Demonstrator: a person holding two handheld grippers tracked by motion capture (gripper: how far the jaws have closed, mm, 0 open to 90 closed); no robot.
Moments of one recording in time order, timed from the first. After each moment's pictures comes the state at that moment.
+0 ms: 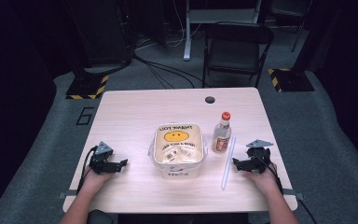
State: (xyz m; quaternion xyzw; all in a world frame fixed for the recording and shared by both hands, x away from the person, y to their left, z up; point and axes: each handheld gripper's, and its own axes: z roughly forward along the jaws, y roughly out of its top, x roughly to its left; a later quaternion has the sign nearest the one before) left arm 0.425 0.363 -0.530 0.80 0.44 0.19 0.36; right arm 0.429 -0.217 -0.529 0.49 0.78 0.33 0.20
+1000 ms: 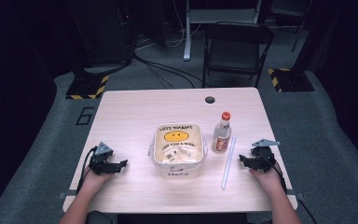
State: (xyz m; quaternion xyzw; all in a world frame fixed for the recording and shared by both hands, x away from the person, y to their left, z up) left arm 0.422 0.364 -0.530 0.80 0.44 0.19 0.36; right arm 0.425 -0.232 -0.518 0.50 0.77 0.33 0.19
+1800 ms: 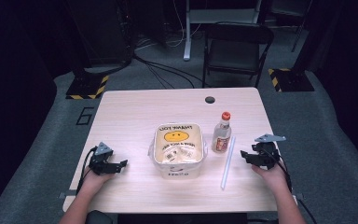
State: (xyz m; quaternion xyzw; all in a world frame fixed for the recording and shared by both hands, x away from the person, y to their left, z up) left arm 0.422 0.364 -0.530 0.80 0.44 0.19 0.36; right arm 0.415 -0.228 -0.477 0.49 0.78 0.35 0.19
